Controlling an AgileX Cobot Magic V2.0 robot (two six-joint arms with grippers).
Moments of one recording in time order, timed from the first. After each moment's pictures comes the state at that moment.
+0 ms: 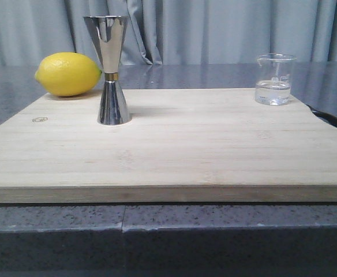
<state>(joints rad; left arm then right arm) -0.10 0.26 -0.47 0.04 0.26 -0.09 -0.04 0.17 -0.47 -0.13 0.46 0.05</state>
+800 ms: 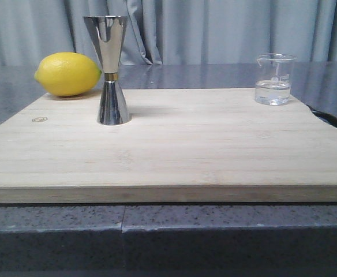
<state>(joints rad) -0.10 0.35 -0.49 0.04 0.22 -0.09 -0.04 0.20 -0.49 -0.13 0.45 0.04</state>
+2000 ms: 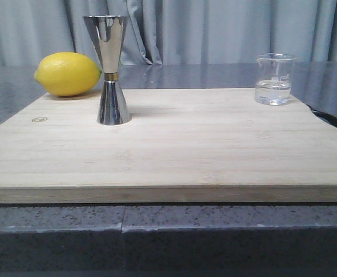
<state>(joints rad) -0.10 0.36 -0.54 0.04 0.30 -0.08 -0.04 0.20 -0.50 -0.11 0.48 0.04</state>
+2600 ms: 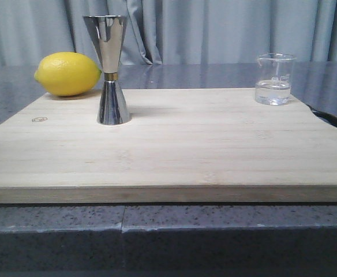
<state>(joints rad) -0.10 0.79 -0.75 -0.48 0.73 0.59 -0.04 0.36 -0.59 -0.09 0.62 0.04</state>
